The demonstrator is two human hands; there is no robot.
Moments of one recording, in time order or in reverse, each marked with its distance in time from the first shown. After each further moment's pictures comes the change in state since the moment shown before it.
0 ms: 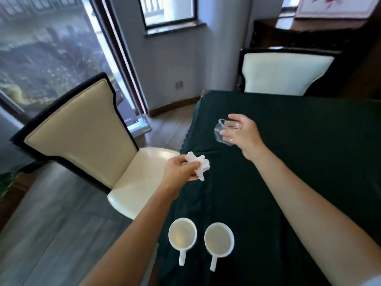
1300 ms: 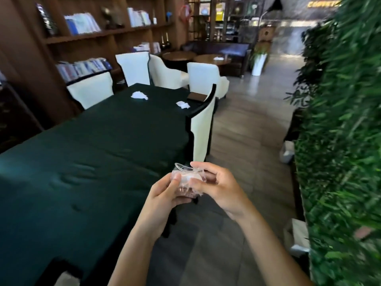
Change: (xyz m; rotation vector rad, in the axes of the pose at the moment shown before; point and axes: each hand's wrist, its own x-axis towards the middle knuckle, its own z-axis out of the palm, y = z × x) left_hand -0.593 -0.020 0.508 0.034 -1.483 0.221; right_hand -0.774 0.076 -0.496 0.151 0.978 -0.127
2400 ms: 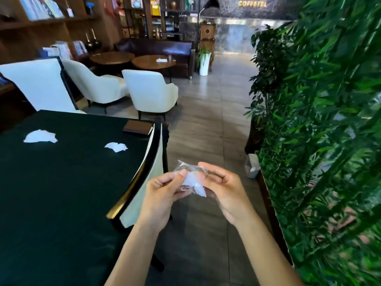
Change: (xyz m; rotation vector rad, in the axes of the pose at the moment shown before) left_hand 0.552 -0.016 0.118 -0.180 -0.172 -0.067; right_hand 0.409 0.023 -0.278 0.305 0.407 0.060
